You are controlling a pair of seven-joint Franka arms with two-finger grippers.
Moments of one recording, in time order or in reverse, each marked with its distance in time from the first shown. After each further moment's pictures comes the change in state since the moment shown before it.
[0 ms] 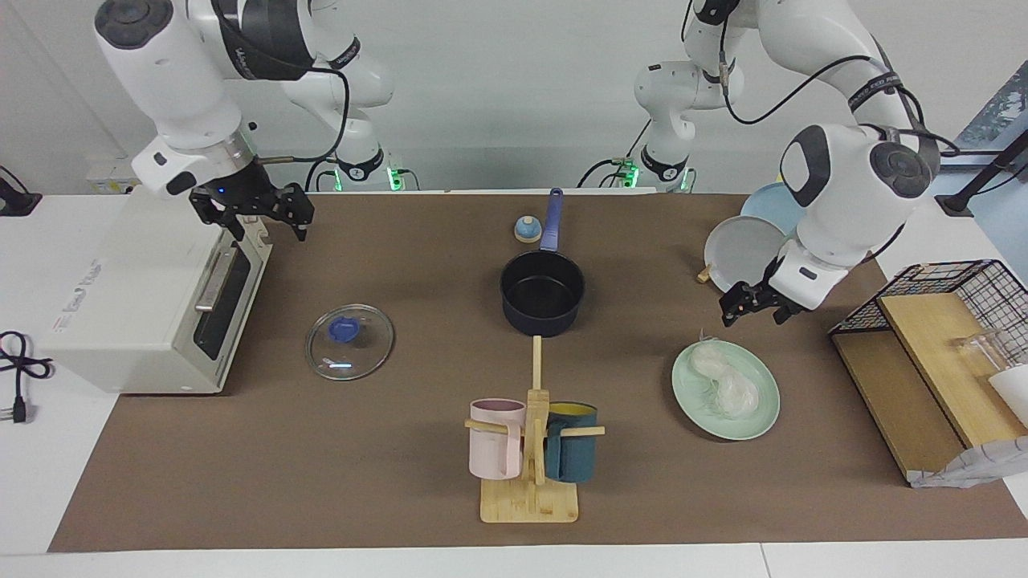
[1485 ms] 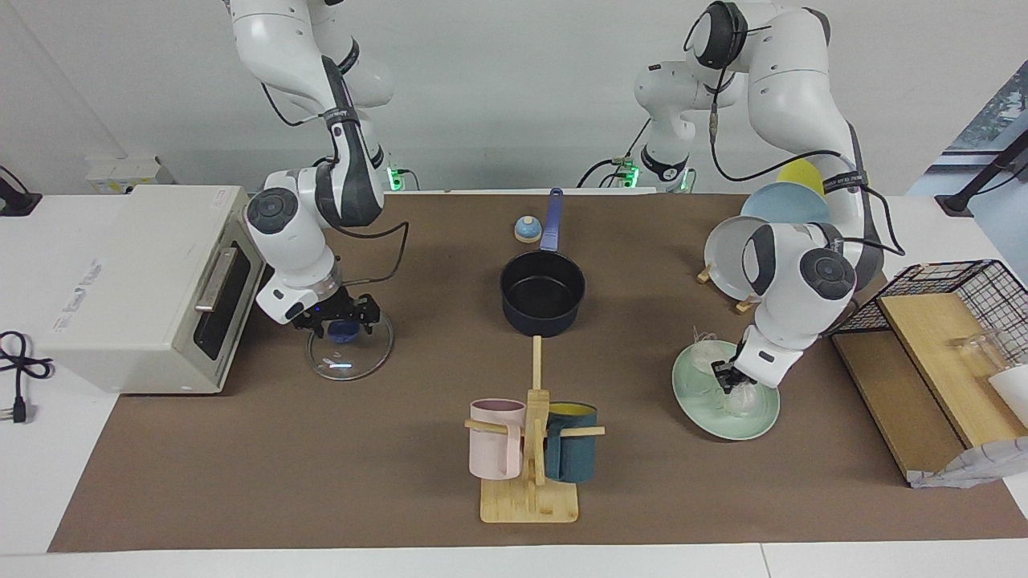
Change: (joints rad) left arm -0.008 0.177 -0.020 0.016 0.113 0.182 -0.096; right arm -0.001 0.165 0.051 -0.436 0.019 0.657 -0.032
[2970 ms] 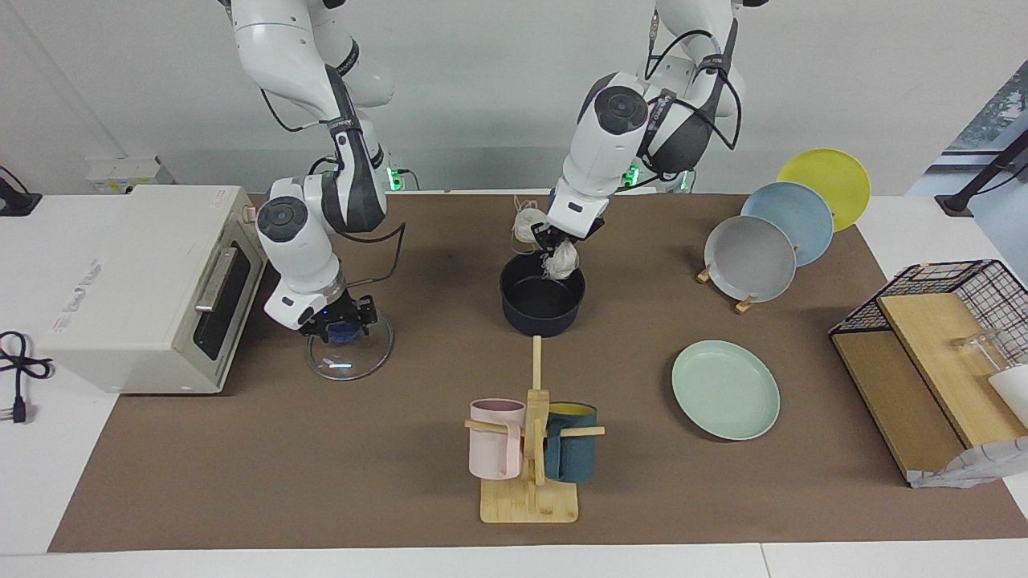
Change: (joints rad) left arm -0.477 -0.381 -0.035 -0.299 -0.253 -0.142 -0.649; right arm 0.001 0.008 0.001 -0.022 -0.051 0.014 -0.099
